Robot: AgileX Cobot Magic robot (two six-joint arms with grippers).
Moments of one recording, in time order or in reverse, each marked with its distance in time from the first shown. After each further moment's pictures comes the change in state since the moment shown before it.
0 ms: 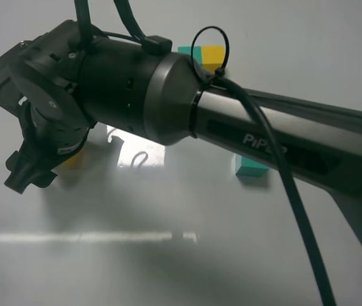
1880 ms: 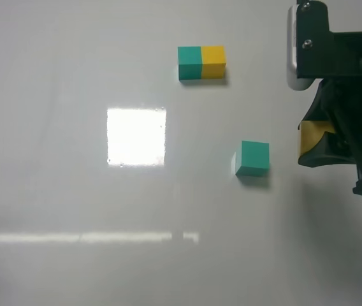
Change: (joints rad) left arm 0.000 0.000 0.000 0.000 0.000 -0.001; right arm -0.481 -0.934 0.844 0.204 0.251 -0.765
